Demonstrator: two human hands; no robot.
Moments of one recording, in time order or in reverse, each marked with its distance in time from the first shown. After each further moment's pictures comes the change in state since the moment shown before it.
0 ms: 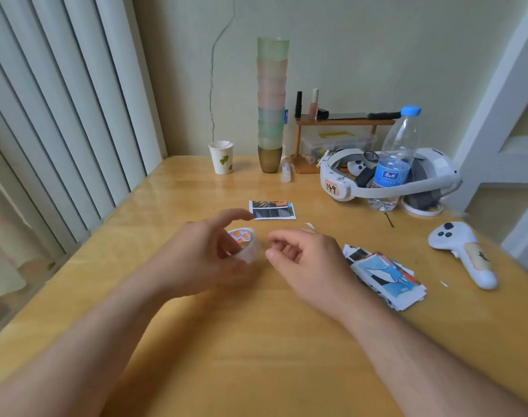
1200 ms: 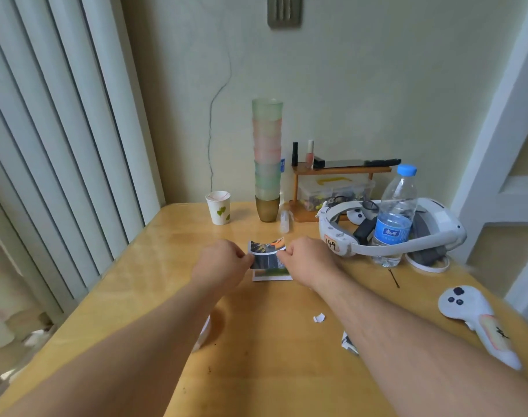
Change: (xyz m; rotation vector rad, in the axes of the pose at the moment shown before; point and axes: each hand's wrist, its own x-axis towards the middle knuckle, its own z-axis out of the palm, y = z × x) left_hand 0.153 -0.022 0.024 0.222 0.213 -0.465; right_hand 0.157 0.048 -0.007 -0.493 -0.078 0.303
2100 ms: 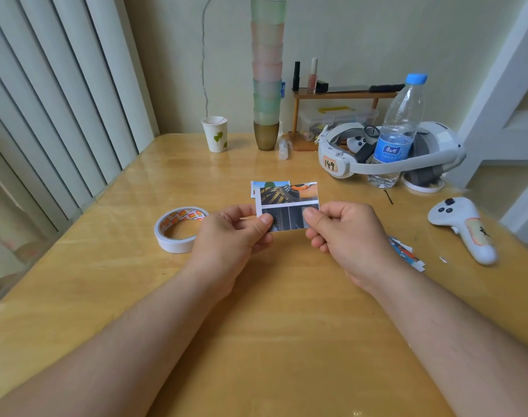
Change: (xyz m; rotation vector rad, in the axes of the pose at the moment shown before) left_hand -0.151 -0.018 0.022 -1.209 -0.186 0.003; right_hand -0.158 0.030 -0.010 0.917 0.057 0.080
